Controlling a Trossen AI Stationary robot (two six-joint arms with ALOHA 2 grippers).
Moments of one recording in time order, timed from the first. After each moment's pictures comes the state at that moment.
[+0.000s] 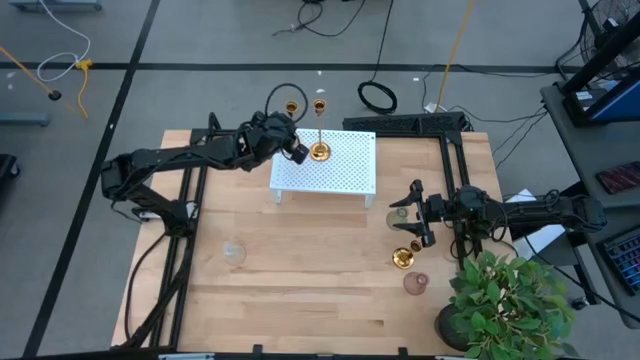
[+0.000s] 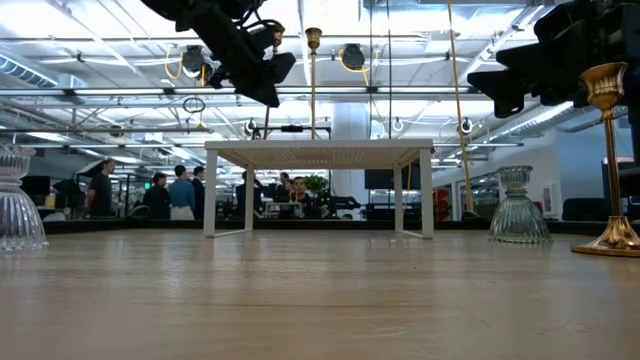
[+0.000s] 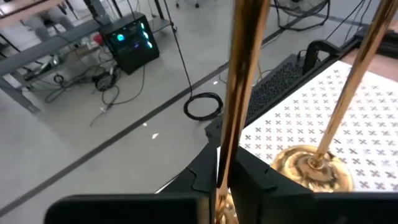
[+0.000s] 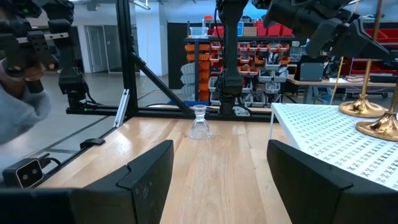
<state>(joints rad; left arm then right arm) 0.36 1.46 1.14 -0.20 -0.55 -0.12 -0.10 0.50 0.02 0.58 -0.24 0.03</state>
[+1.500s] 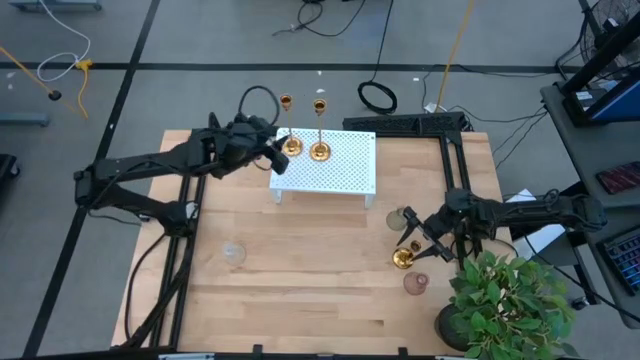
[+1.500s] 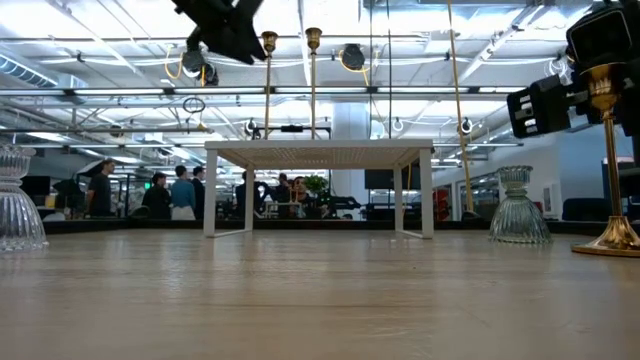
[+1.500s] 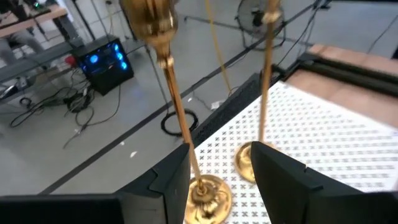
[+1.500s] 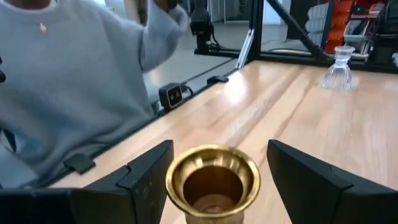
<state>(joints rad) 0.25 1.21 1.14 -0.36 -0.52 -0.11 -0.10 0.52 0.02 0.33 -0.76 -0.04</state>
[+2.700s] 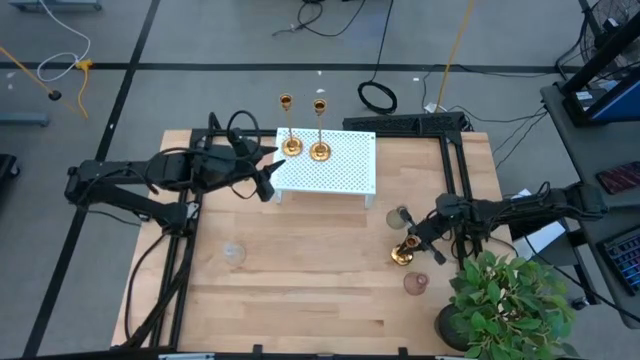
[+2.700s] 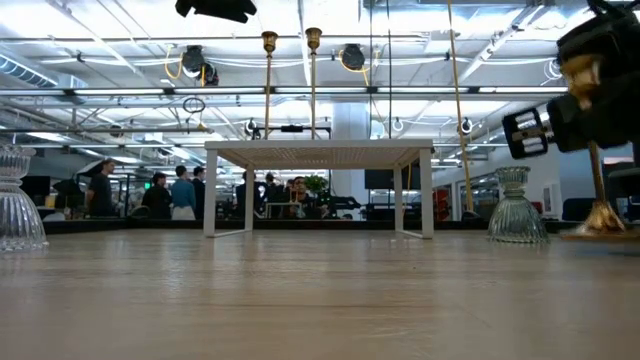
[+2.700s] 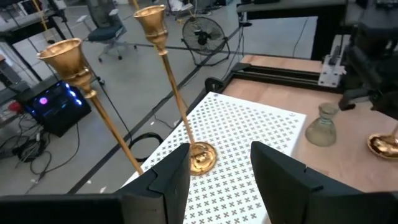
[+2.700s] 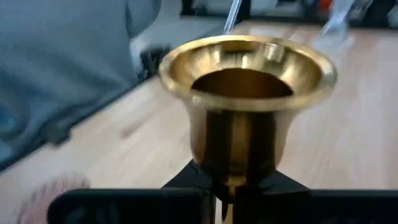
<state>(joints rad) 0.02 1.09 1.14 -0.42 -0.52 -0.03 -0.02 0.69 0.02 0.39 -0.61 -0.08</state>
